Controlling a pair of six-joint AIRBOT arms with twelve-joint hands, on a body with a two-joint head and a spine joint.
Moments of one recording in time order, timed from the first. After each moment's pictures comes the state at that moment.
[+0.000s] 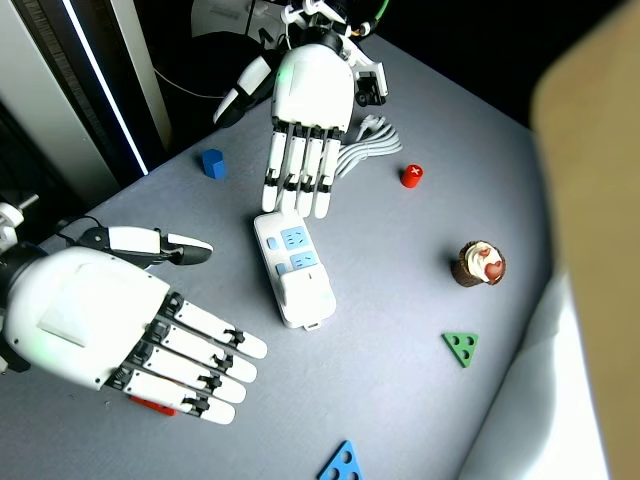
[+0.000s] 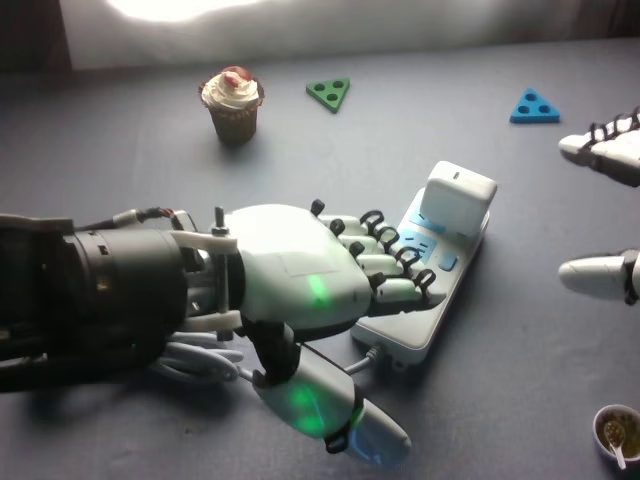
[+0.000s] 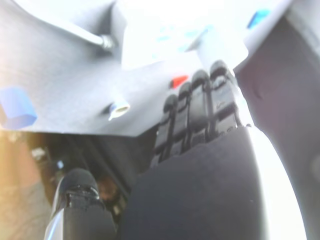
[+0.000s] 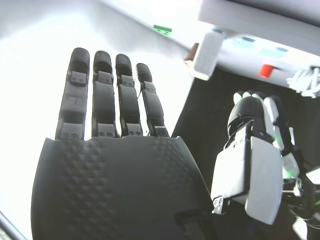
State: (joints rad) left arm 0.53 -1.04 0.85 0.73 -0.05 0.45; right arm -0.63 -0.82 0.89 0.50 0.75 -1.34
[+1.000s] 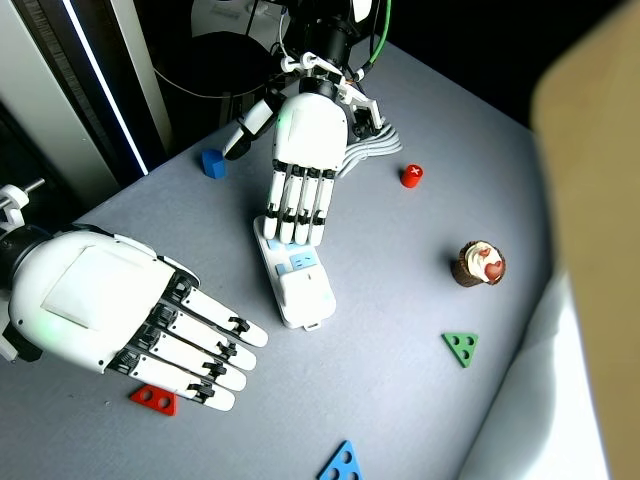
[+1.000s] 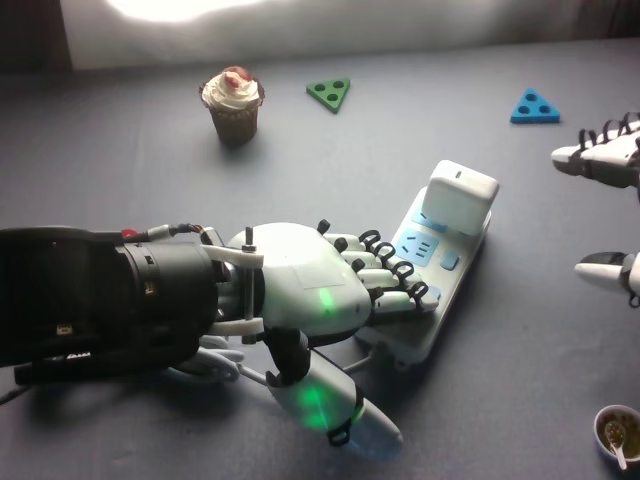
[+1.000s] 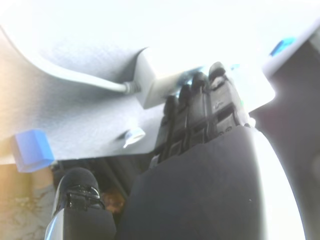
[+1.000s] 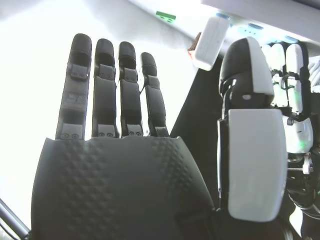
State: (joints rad) left arm 0.59 -1.16 0.99 0.73 -0.05 0.48; right arm -0.62 -0.86 0.86 0.57 0.84 -1.39
